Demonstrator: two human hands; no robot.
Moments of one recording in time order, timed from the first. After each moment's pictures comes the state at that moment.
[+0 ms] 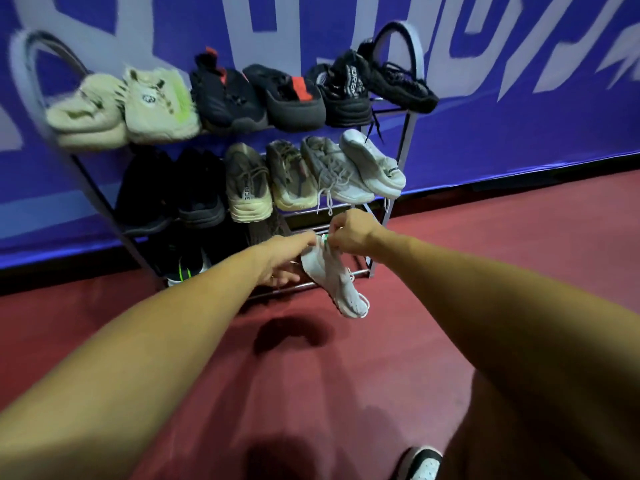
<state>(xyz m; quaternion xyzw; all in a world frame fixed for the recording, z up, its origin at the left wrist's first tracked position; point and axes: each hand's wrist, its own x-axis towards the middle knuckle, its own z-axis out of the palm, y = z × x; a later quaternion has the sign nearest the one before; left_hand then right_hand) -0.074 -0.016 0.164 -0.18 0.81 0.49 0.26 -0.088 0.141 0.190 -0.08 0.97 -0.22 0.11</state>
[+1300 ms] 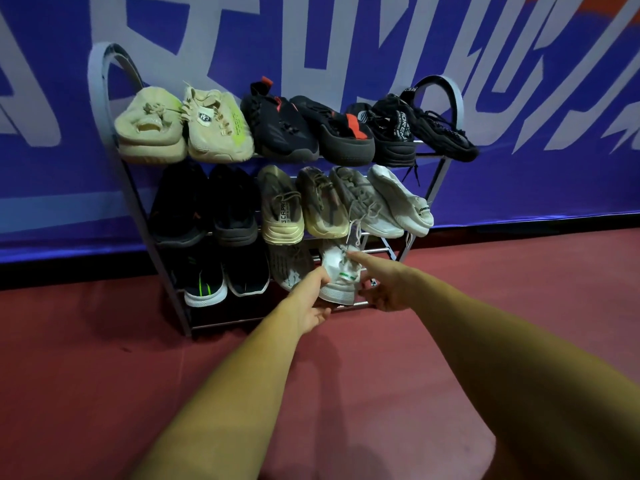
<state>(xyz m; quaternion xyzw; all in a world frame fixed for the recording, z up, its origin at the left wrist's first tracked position) -0.061 -0.021 0.123 -0.26 0.54 0.77 0.22 -0.100 0.128 0.163 0.23 0.80 -0.47 0.30</state>
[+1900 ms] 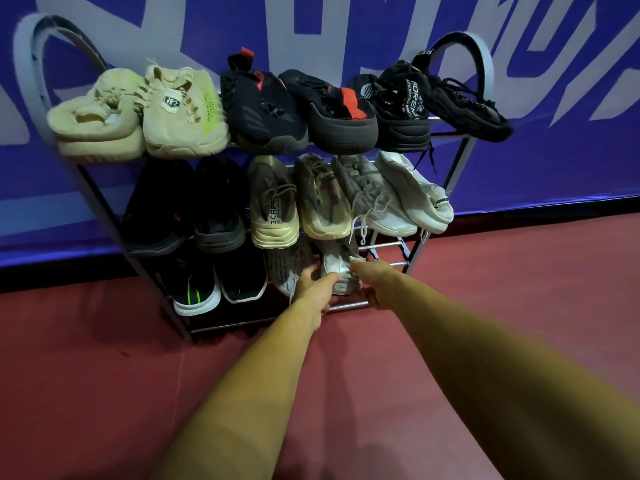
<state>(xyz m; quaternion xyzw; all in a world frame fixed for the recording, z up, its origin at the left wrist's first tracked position) -0.129 0.003 0.067 -0.28 0.64 0.71 0.12 -0.155 0.115 0.112 0.26 0.79 -0.51 0.23</state>
